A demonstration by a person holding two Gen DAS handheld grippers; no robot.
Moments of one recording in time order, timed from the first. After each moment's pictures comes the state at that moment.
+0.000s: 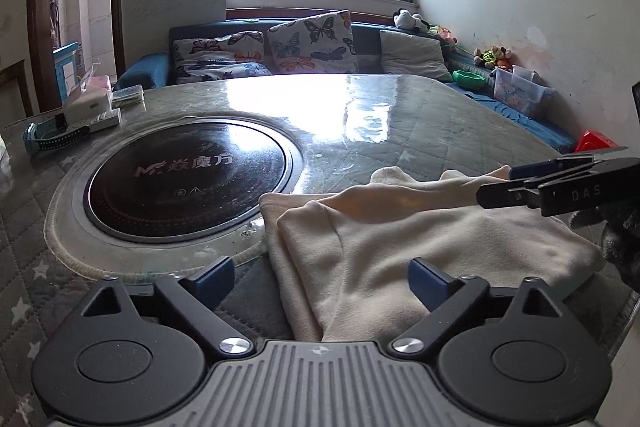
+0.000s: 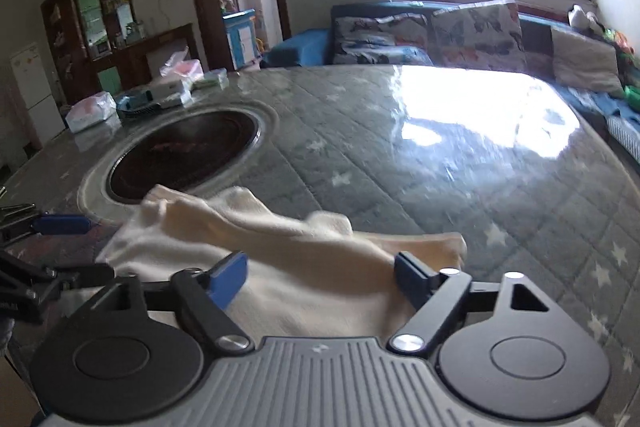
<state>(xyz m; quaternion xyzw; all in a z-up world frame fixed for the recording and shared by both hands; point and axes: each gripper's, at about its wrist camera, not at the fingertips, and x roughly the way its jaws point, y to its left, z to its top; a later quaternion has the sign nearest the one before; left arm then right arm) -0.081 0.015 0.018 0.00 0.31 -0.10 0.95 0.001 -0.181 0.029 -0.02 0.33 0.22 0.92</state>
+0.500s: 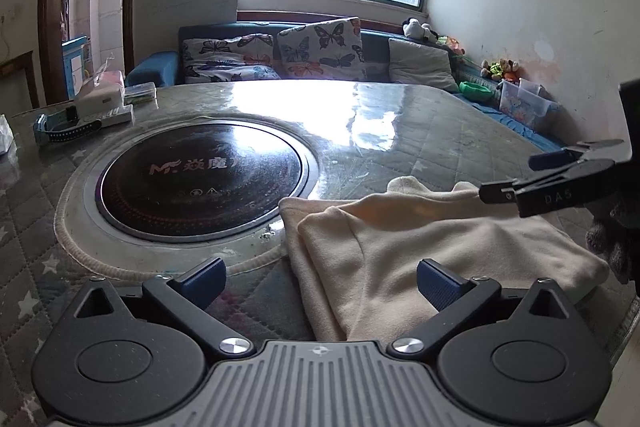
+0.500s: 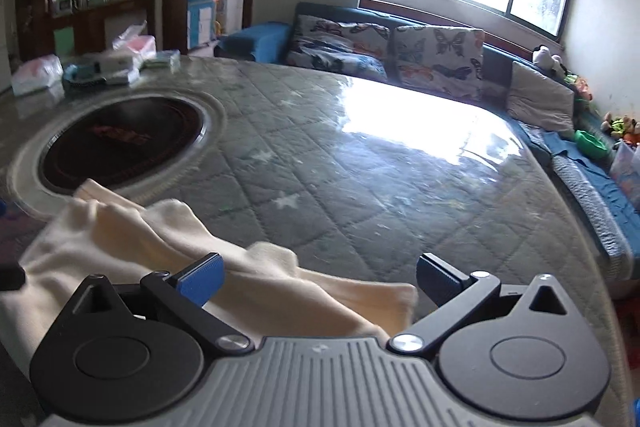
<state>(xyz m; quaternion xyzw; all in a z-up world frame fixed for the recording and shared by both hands) -0.082 0.030 0.021 -0.03 0.30 -0.09 0.95 0.024 -0.159 0.030 -0.11 0.33 0.13 0.93</state>
